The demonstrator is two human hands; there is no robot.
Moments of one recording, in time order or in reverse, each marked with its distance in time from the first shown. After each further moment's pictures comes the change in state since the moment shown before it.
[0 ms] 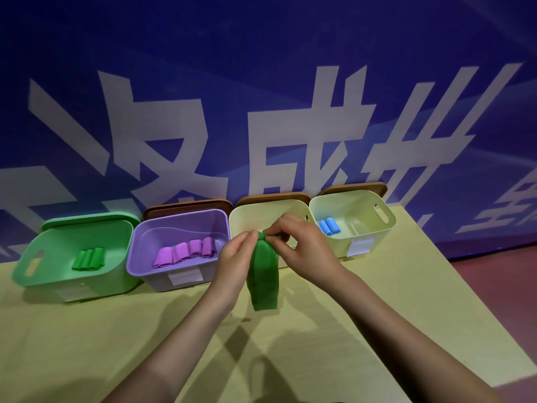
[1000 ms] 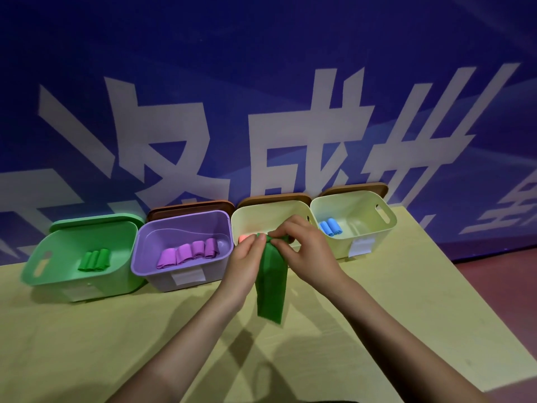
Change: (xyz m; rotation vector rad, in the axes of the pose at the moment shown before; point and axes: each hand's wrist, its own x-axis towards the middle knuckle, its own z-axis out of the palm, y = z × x) left_hand -0.004 -0.004 0.010 0.108 -0.025 -0.024; right_hand -0.013 0.006 0.006 0.046 0.069 0.094
